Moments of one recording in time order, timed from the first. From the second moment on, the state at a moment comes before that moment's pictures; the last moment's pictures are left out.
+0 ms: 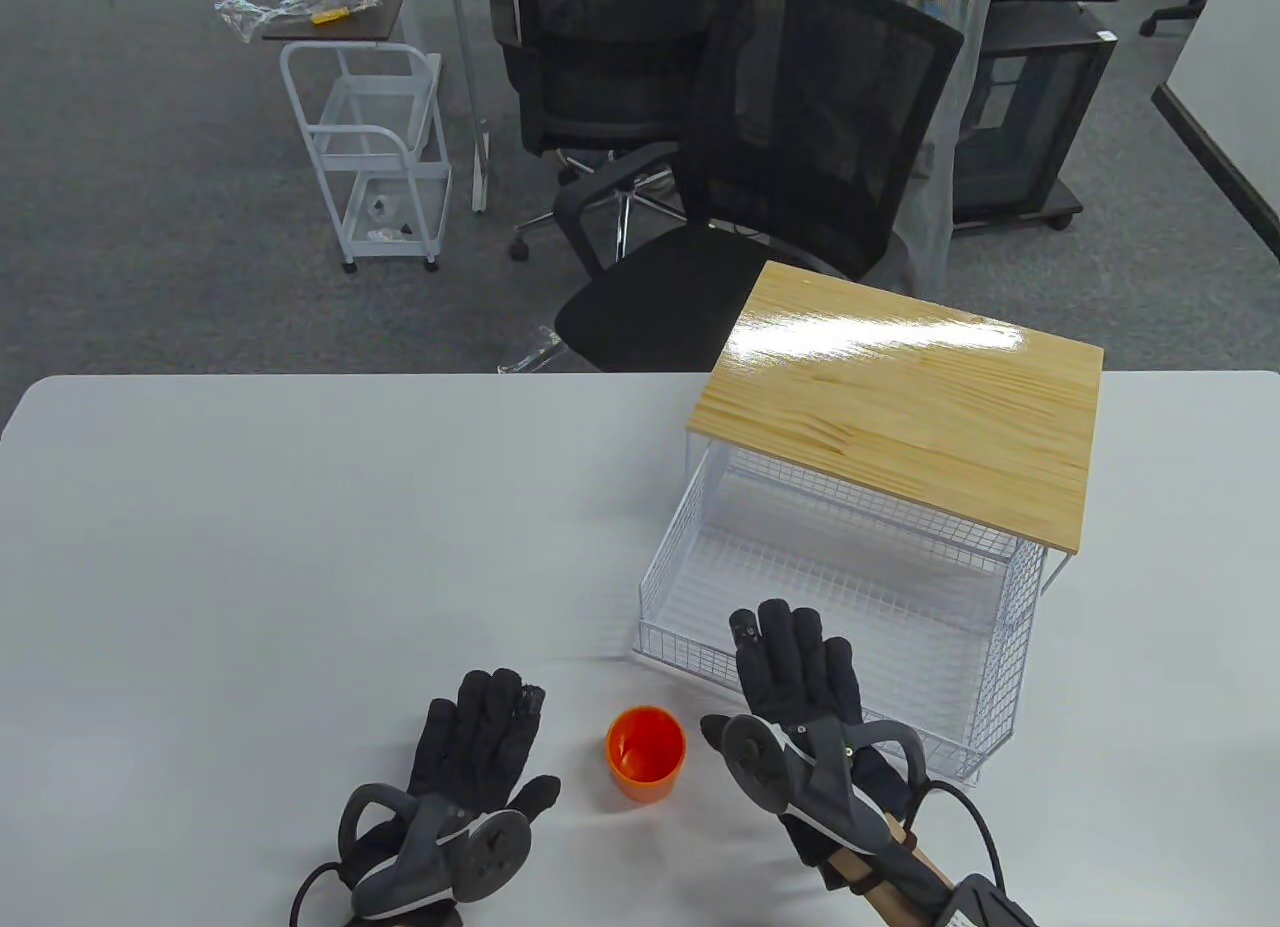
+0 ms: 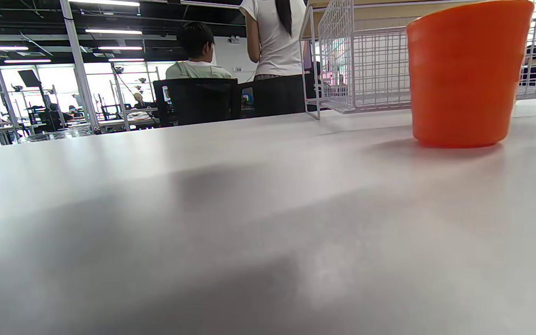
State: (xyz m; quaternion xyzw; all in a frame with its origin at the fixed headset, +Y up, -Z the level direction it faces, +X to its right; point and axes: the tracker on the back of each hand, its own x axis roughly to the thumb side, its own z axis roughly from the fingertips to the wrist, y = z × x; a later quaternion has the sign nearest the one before) left_hand -0.173 -0.741 -0.208 0.00 -0.22 -0.03 0.97; right_hand 0.105 -0.684 -0.250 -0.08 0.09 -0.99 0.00
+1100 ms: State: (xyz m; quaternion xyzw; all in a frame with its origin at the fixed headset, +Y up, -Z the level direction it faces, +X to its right) left_hand -0.172 -0.742 -0.208 -0.01 -0.23 -0.03 0.97; right_hand 0.171 -0.727 -0.264 0.03 0.06 -1.00 -0.01
